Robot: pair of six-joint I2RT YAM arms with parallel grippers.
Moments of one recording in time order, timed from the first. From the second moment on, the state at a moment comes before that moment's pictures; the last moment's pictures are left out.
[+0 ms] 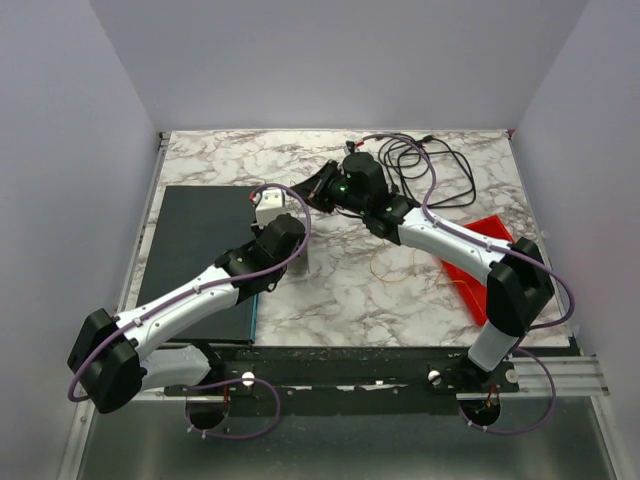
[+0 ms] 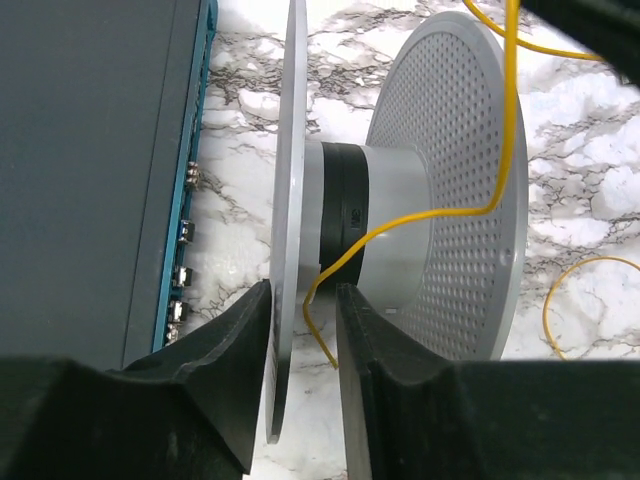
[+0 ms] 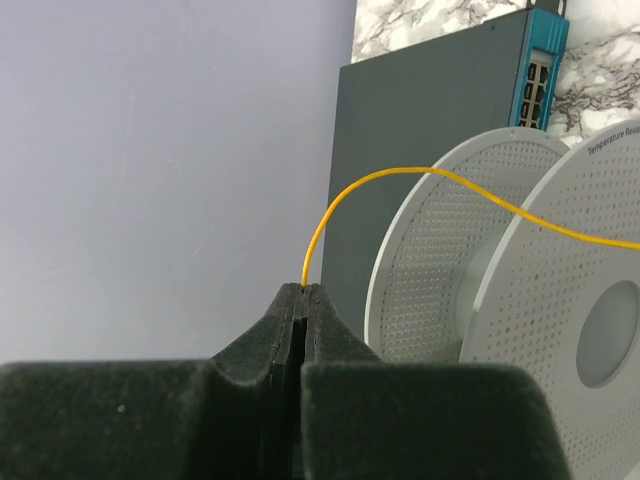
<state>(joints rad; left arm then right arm) -0.80 1.17 0.82 -0.30 -0.63 -0.65 0.77 1.71 1.36 0.08 -0.10 1.15</state>
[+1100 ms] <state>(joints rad) -0.77 1.15 1.02 -0.56 -0.49 -0.45 0.64 1.61 1.36 -0.06 -0.15 0.87</state>
